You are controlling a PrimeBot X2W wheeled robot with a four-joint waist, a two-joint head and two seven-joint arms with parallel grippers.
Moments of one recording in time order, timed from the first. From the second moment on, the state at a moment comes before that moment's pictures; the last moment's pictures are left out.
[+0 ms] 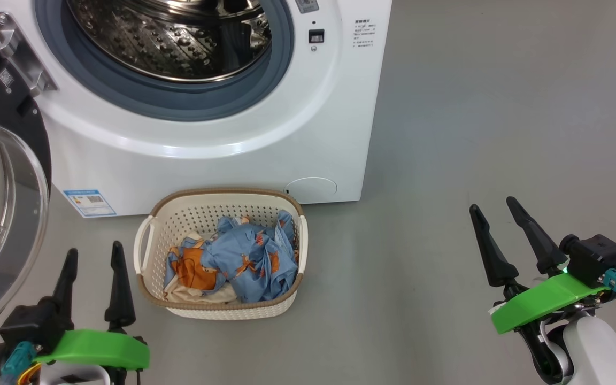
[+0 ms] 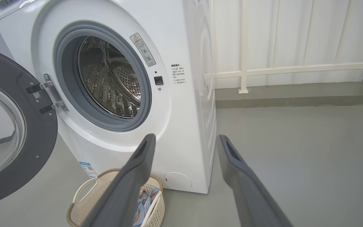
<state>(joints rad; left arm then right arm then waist) -0.14 0.06 0.02 0.19 -0.27 -0.08 -0.26 -0.26 -0.23 0.14 0.28 0.42 0.13 -0.25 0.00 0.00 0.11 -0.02</state>
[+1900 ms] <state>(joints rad) -0.14 0.04 0.05 0.19 -0.24 -0.09 -0.26 -0.26 -0.23 0.13 0.27 0.42 0.13 -0.25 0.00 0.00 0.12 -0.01</state>
